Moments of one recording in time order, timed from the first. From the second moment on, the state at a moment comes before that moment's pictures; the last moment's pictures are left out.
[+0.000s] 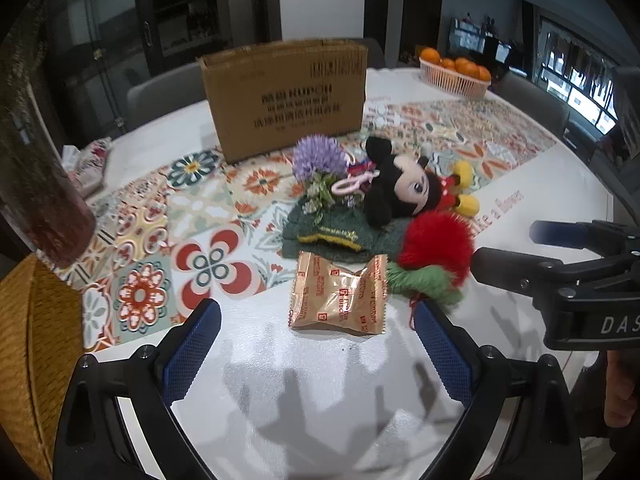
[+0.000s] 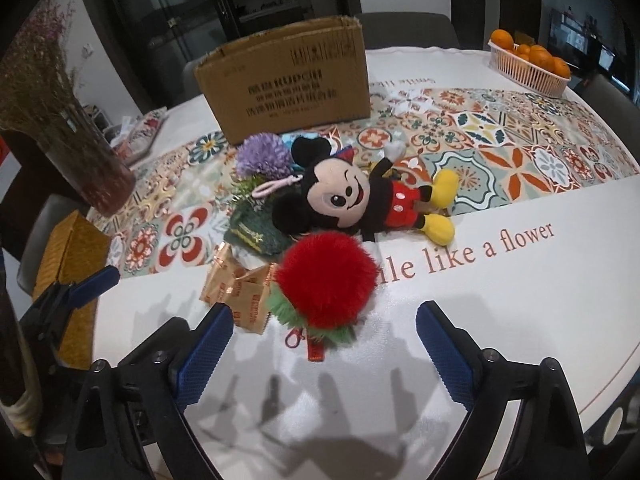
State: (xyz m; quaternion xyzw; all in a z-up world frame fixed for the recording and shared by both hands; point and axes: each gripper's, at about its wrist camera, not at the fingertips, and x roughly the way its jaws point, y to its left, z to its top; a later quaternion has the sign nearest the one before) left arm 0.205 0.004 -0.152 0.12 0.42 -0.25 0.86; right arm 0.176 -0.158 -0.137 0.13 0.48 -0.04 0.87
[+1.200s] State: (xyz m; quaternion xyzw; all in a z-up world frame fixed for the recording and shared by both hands) left arm 0.260 -0.019 -0.219 0.06 0.53 -0.25 0.81; right arm 0.237 -0.170 -0.195 0.14 0.55 0.03 0.82
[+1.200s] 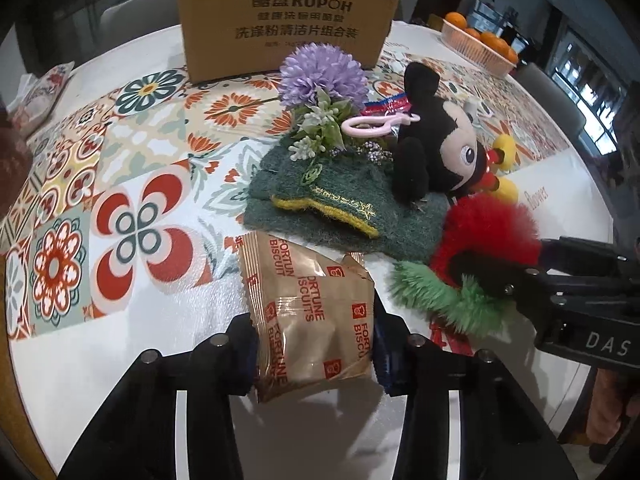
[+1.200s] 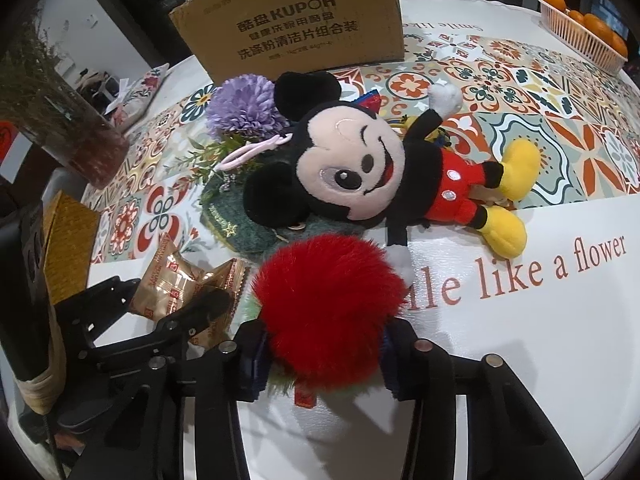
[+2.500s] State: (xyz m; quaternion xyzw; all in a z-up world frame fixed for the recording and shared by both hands) left arm 0.266 -0.021 -0.062 0.03 0.35 -0.18 0.92; right arm 0.248 -0.184 -0.061 0.11 0.39 0.07 0.91
